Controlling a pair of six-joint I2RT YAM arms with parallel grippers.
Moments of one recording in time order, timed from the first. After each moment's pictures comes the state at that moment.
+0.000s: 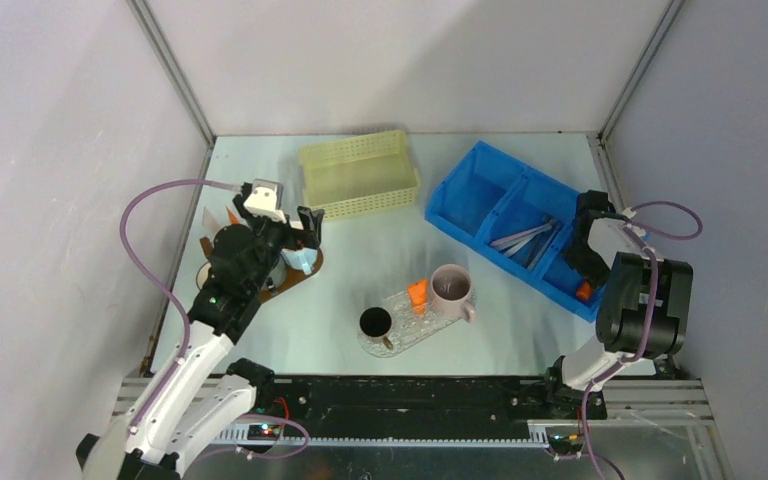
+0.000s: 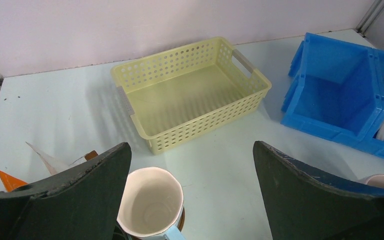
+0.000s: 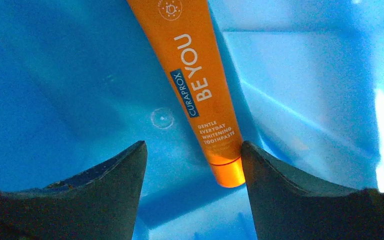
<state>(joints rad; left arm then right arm) -0.37 0.74 0.68 0.00 -0.09 -0.05 -0.20 1.61 0.95 -0.66 0.47 0.82</state>
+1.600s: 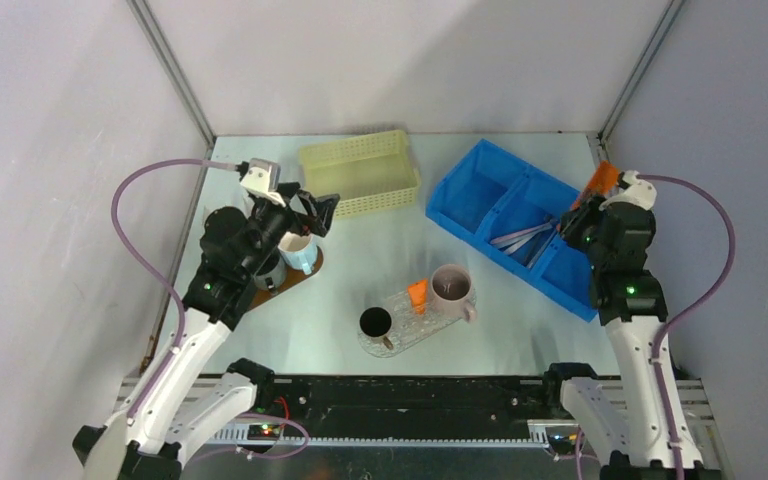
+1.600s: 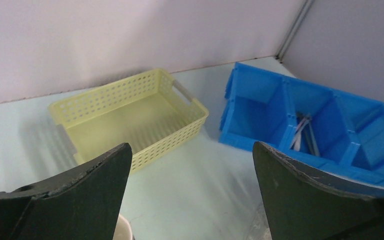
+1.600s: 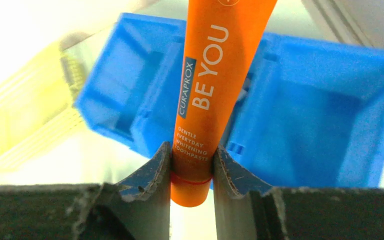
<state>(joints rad) -0.37 0.80 0.81 0.01 0.09 -0.17 -0.06 0.81 0.88 -0.48 0.10 0.43</state>
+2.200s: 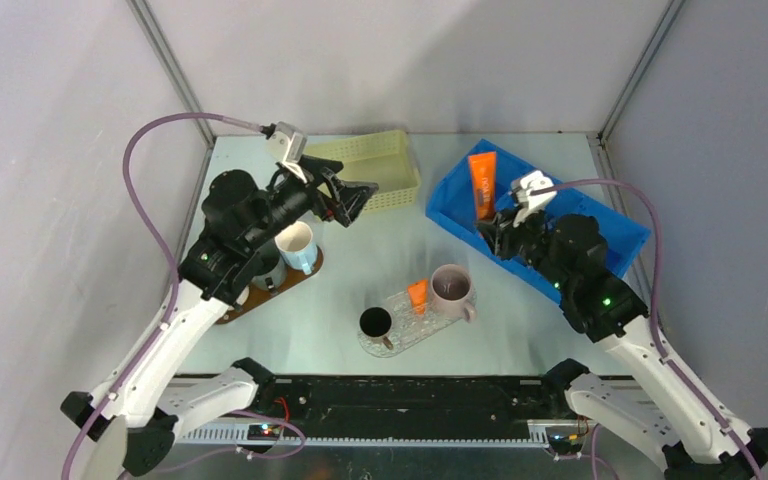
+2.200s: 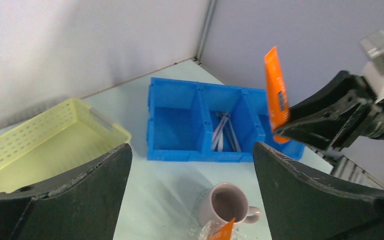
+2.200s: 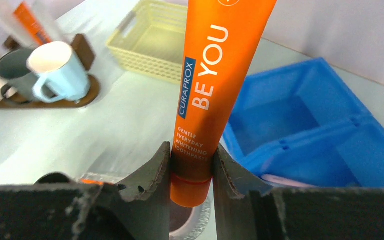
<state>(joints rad) -0.53 0.97 1.16 -0.13 0.25 -0.24 0.53 0.77 0.88 -0.26 -0.01 0.05</state>
